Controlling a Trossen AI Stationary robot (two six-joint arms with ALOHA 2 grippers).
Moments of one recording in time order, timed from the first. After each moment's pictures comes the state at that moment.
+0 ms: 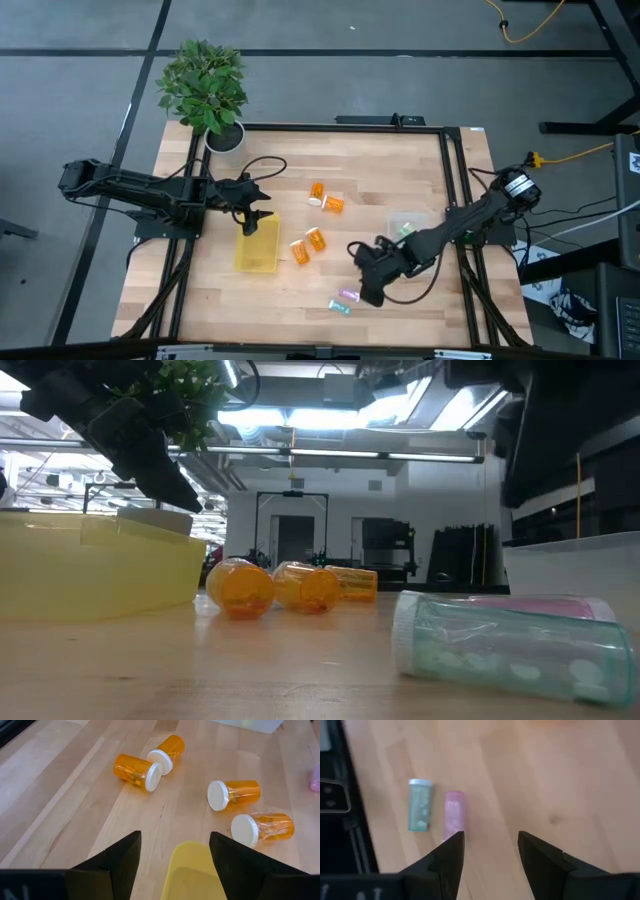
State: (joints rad) left arm 0.00 0.88 0.41 -0.18 -0.17 -0.26; right arm 0.52 1.67 1.15 -0.58 0.14 0.86
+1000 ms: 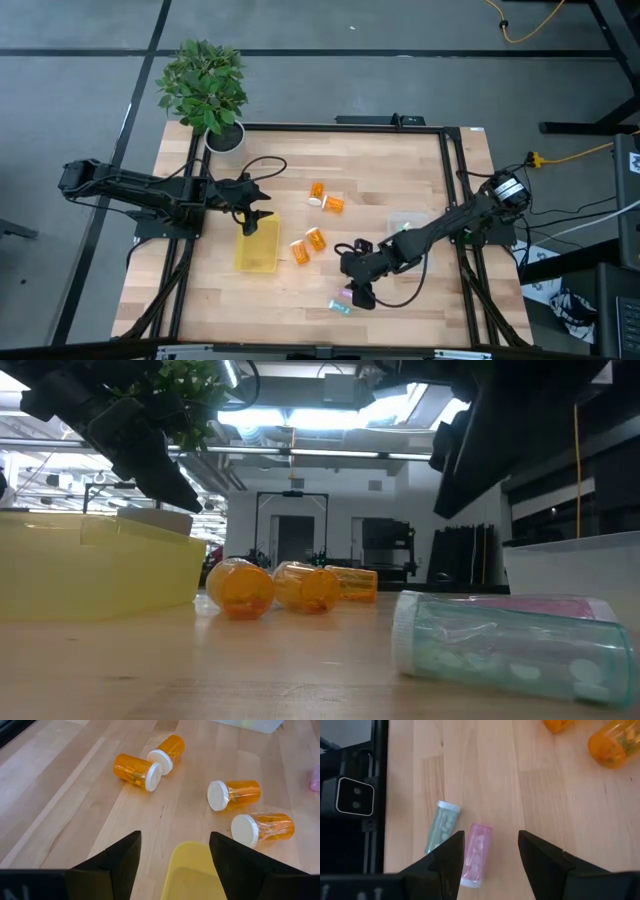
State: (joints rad) left arm 0.00 0.88 0.41 -0.18 -0.18 -0.26; right arm 0.47 1.75 1.14 -0.35 0.05 0.60
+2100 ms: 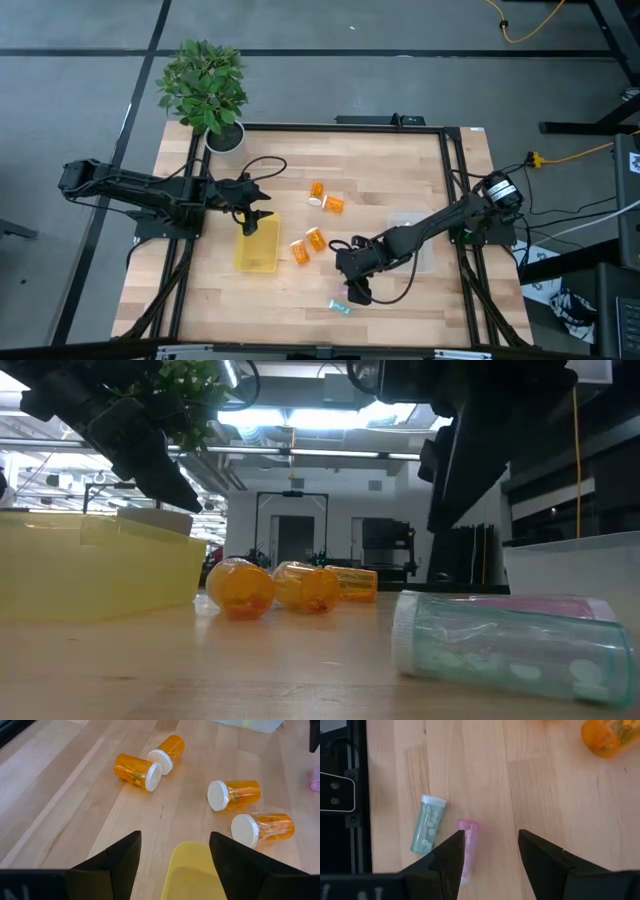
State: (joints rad) left arm 0.00 0.88 0.41 -0.18 -0.18 -0.26; right arm 0.42 1.81 1.22 -0.47 -0.01 0.57
